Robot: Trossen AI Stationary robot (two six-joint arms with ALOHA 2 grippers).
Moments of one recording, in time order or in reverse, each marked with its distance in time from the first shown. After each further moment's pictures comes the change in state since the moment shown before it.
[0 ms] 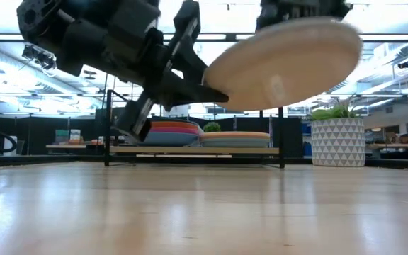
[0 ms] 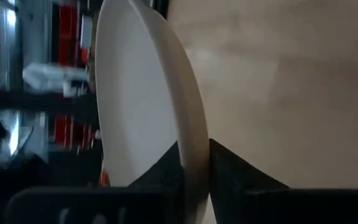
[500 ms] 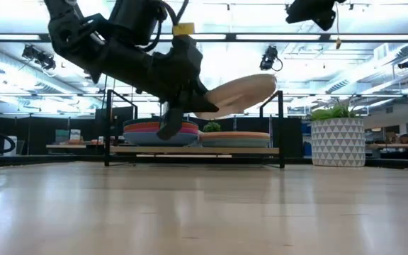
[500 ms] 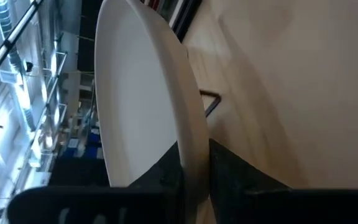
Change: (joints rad) left arm 0.173 0.000 0.000 0.025 -0.412 -0.225; right arm 0.274 -0.383 -0.006 -0.015 0.567 -0.001
